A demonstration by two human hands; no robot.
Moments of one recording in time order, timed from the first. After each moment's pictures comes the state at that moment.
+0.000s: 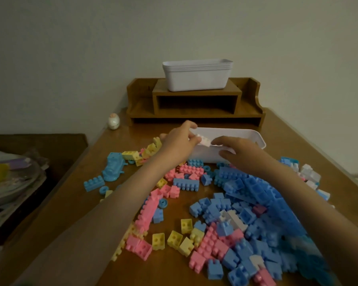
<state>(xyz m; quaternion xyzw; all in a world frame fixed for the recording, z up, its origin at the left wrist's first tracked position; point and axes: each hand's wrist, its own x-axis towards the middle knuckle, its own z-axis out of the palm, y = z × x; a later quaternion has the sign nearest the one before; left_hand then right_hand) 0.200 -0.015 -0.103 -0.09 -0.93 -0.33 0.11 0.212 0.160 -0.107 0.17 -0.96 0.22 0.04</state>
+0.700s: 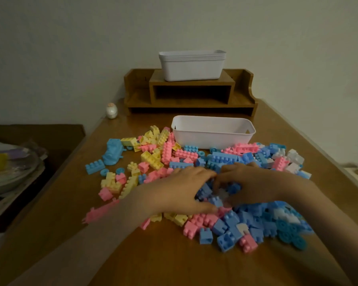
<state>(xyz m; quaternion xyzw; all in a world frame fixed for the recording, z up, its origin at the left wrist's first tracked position) 0.308 -0.014 -0.126 -0.32 -0.93 -0.11 -0.14 0.295 0.177 -0.110 0.30 -0.93 0.03 -0.19</state>
